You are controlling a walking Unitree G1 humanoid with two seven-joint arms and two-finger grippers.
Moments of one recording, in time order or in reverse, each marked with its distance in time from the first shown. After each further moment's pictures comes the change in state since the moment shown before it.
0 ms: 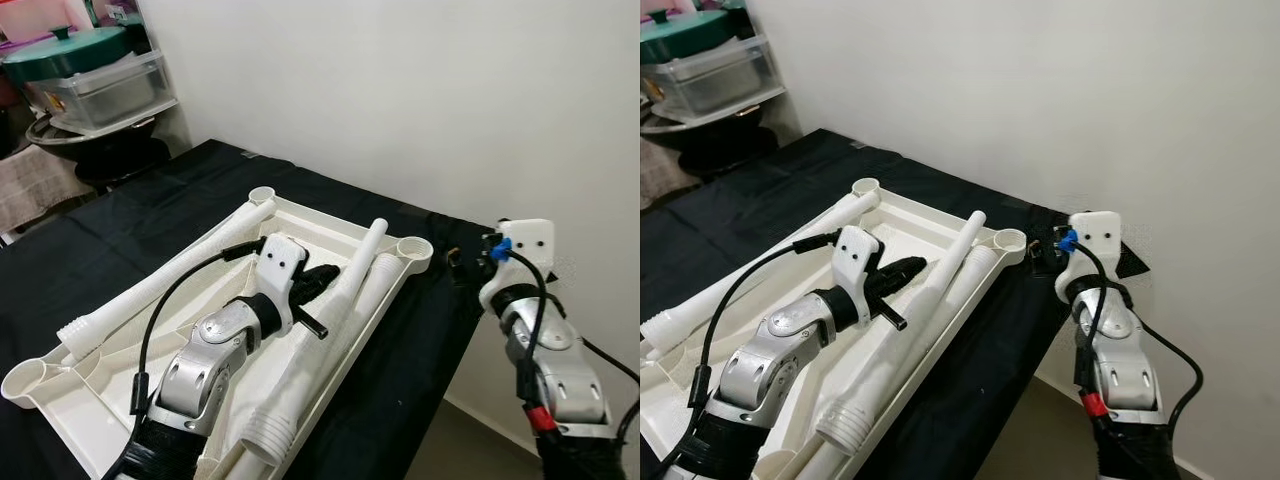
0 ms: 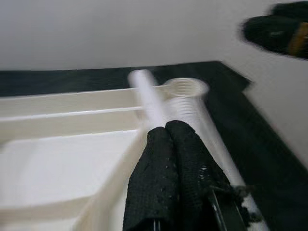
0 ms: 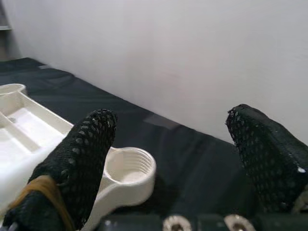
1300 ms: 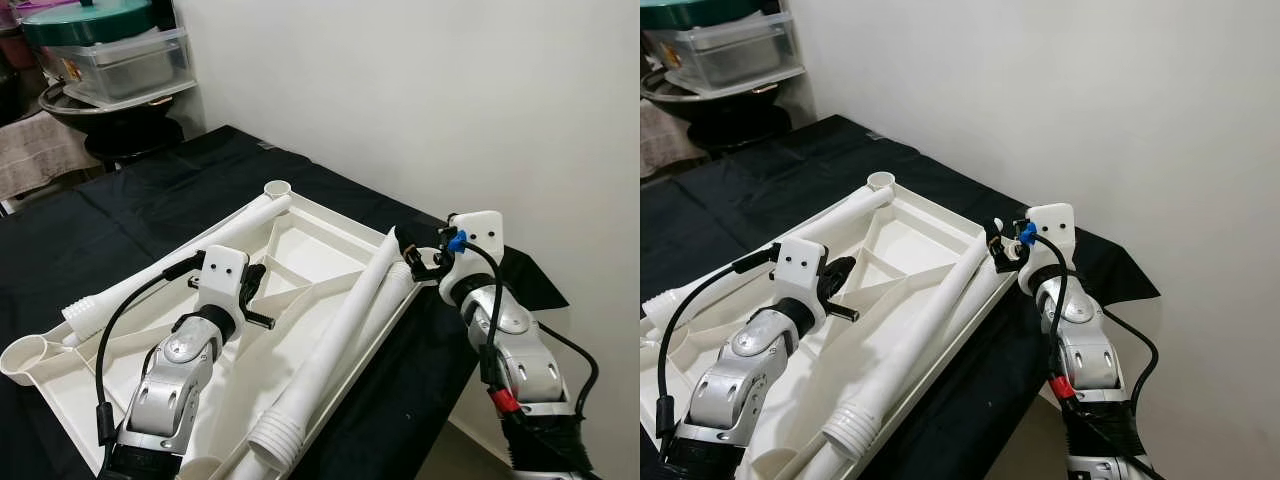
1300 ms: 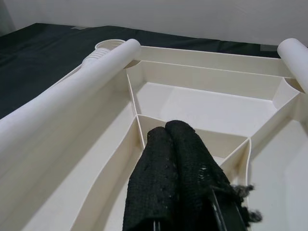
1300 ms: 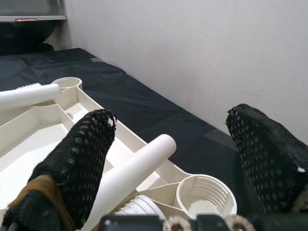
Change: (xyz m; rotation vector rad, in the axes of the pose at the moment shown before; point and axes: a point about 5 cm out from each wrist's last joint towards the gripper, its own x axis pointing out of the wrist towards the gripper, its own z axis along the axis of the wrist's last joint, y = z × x) left arm -0.023 0.030 -0.021 0.025 0.057 0.334; right arm 0.012 0.022 -0.001 0.016 0.015 0.090
